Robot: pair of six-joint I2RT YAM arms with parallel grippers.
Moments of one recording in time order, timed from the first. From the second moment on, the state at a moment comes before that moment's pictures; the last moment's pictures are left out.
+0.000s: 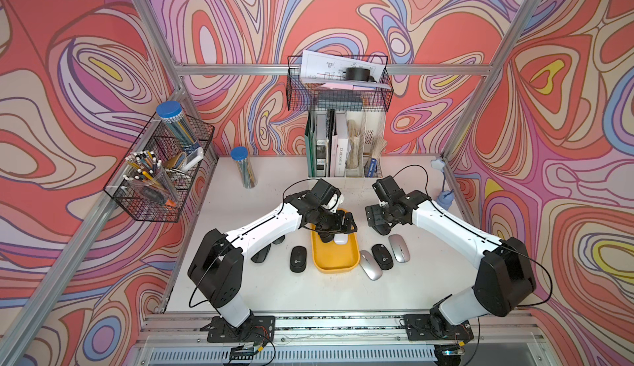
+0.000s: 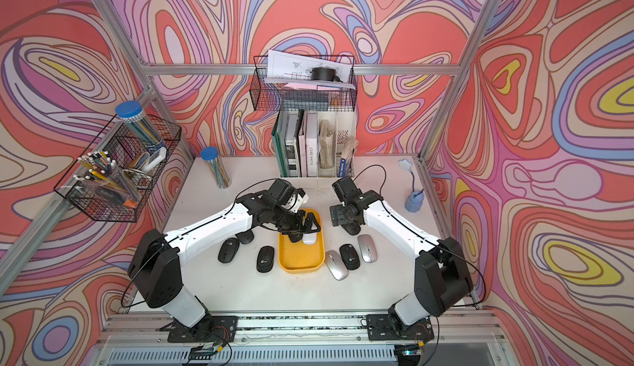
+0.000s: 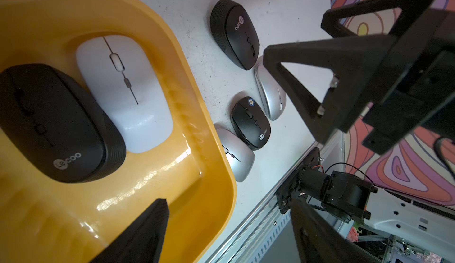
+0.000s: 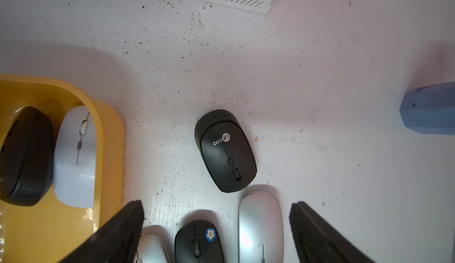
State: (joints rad) left arm -0.70 1.66 1.30 -0.63 0.46 -0.59; right arm 0.48 1.55 1.21 -0.80 0.21 0.24
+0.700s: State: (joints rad) left arm -0.67 1.63 1.28 -0.61 0.49 -0.55; right arm 0.45 1.89 1.26 -0.82 0.25 0.15
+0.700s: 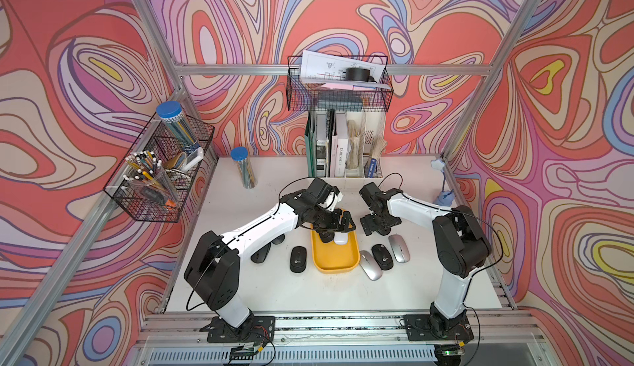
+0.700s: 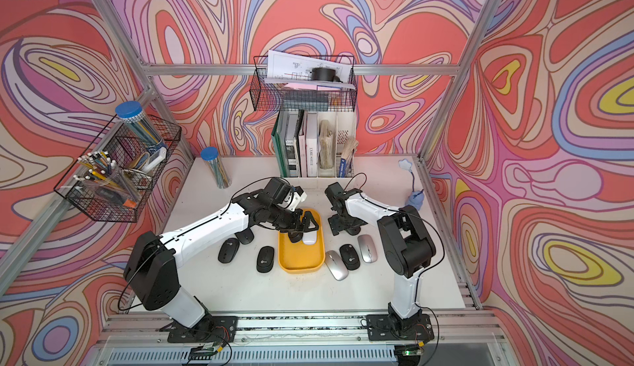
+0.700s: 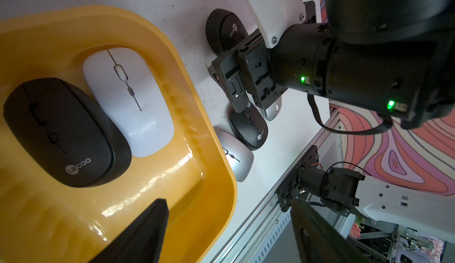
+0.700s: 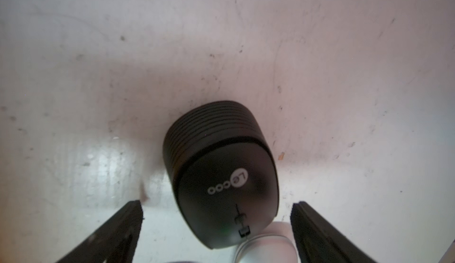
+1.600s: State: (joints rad) left arm -0.66 1.69 1.29 -0.59 0.52 -0.56; right arm 0.28 1.94 1.29 -0.75 0.02 0.16
